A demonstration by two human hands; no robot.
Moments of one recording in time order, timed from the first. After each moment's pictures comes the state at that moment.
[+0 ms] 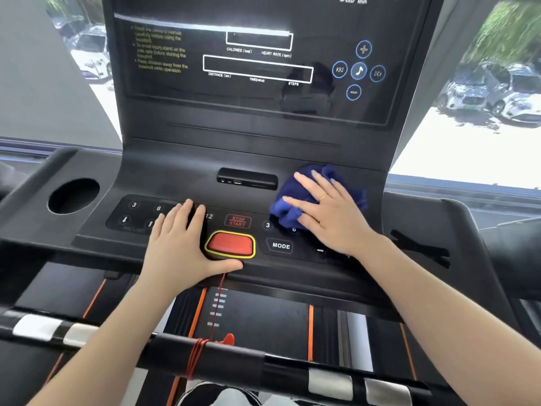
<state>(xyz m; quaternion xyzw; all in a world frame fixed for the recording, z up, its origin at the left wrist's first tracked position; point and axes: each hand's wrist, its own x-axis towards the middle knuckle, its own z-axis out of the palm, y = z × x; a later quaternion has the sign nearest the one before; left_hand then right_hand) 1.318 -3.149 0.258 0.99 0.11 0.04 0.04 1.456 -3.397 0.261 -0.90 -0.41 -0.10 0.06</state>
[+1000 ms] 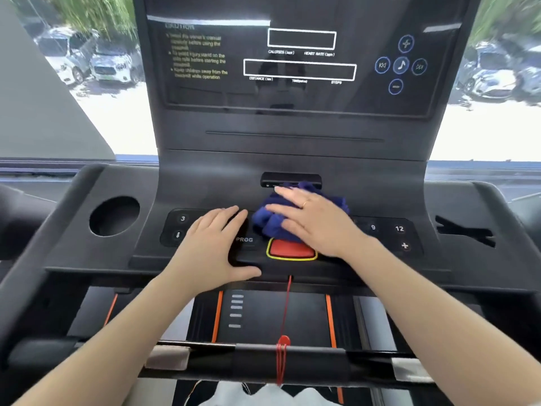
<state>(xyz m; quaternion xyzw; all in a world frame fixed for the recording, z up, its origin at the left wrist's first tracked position) 1.325 -3.072 0.264 0.99 -0.10 0.03 0.06 1.409 -3.286 0.277 -0.91 -0.41 0.02 0.07</state>
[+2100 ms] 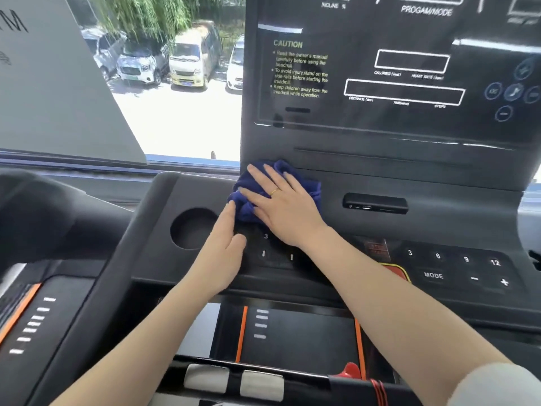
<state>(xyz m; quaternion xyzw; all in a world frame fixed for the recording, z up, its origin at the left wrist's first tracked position) 1.321 -2.970 0.275 0.84 0.10 0.02 0.53 1.431 -3.091 0.274 -0.91 -0.41 -0.10 0.01</state>
